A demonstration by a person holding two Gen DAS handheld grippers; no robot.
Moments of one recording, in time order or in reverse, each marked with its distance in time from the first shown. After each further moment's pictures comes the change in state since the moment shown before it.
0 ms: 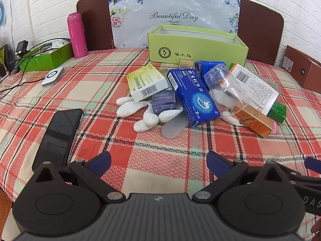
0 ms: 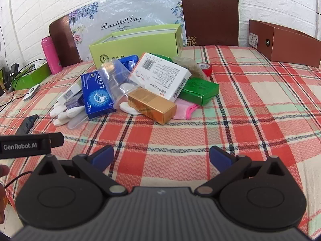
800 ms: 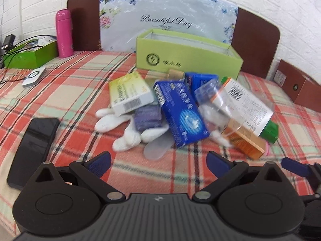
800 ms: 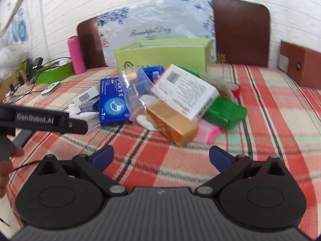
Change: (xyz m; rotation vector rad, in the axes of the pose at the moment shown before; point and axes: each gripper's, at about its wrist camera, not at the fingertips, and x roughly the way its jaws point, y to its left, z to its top) left arm 0.027 -0.003 0.025 -0.057 -0.042 -0.126; right arm 0.031 0.000 0.015 -0.200 -0.126 0.149
